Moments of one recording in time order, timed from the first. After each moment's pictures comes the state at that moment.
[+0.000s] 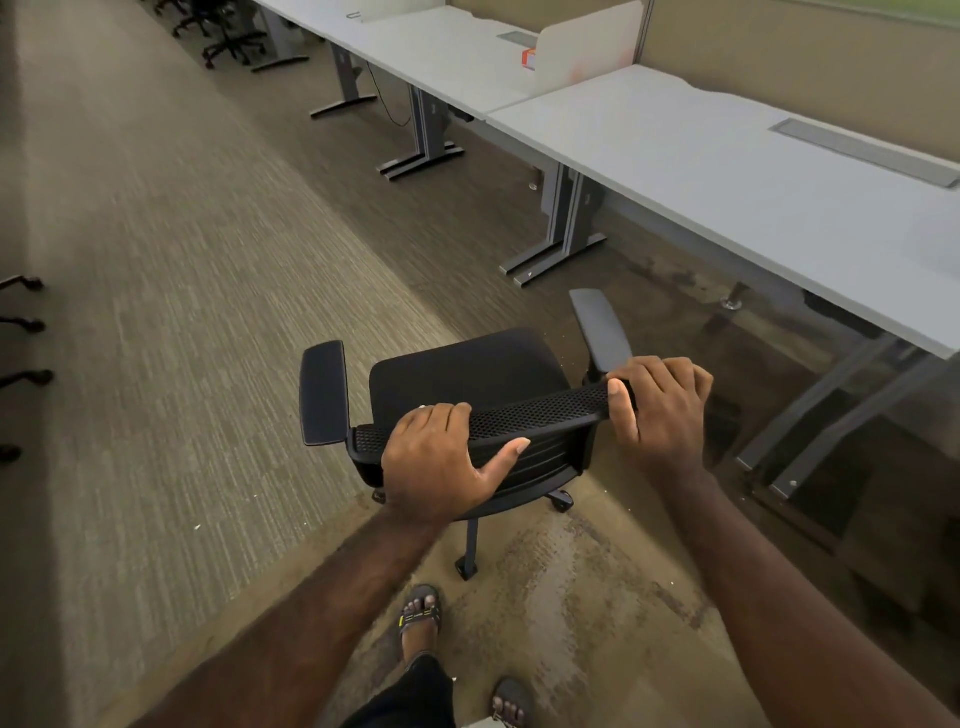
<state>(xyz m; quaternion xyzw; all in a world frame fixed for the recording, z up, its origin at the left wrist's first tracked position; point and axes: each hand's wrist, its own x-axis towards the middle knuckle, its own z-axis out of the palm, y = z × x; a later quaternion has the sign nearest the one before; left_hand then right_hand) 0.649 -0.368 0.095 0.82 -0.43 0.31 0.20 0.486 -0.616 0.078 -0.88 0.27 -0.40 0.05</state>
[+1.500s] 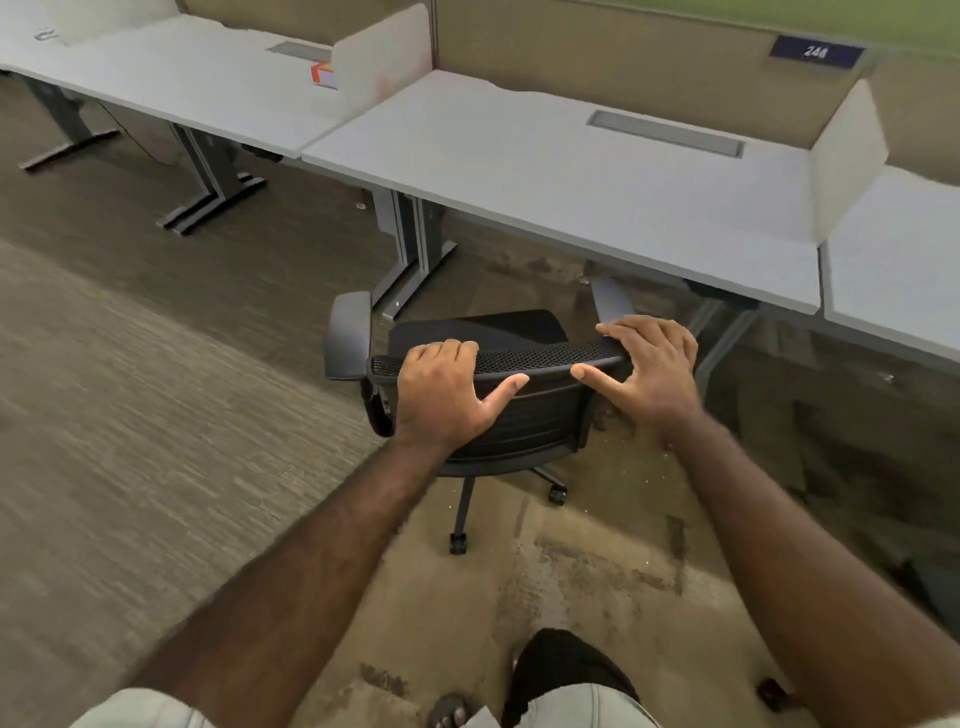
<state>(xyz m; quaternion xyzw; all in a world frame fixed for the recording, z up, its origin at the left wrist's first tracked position) 0.860 -0.630 0.098 0.71 -0.63 0.19 0.26 0.580 -0.753 0.103 -0.83 0.50 -0.23 0.04</state>
